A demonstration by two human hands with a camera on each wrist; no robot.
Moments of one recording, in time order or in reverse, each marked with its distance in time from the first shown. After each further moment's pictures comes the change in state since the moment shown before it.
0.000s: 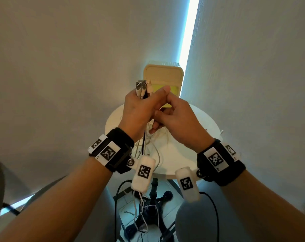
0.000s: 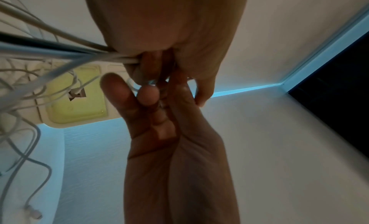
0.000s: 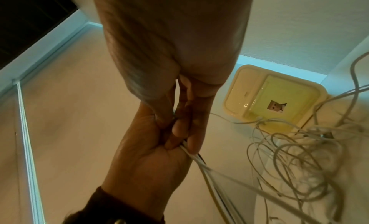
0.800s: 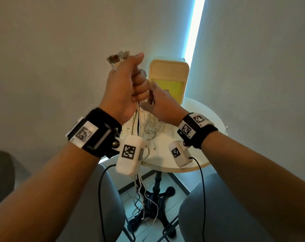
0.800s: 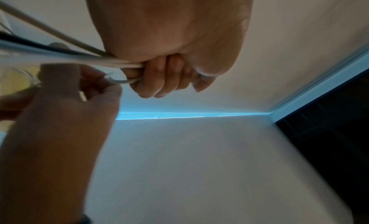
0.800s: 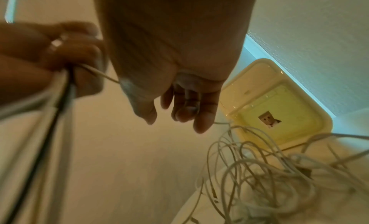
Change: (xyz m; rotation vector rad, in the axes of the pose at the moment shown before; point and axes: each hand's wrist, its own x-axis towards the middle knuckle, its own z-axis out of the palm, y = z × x) left_hand 0.009 0.048 -0.038 -0.300 -0.104 -0.066; right_hand 0.069 0.040 0.029 -0.485 -0.128 -0.117
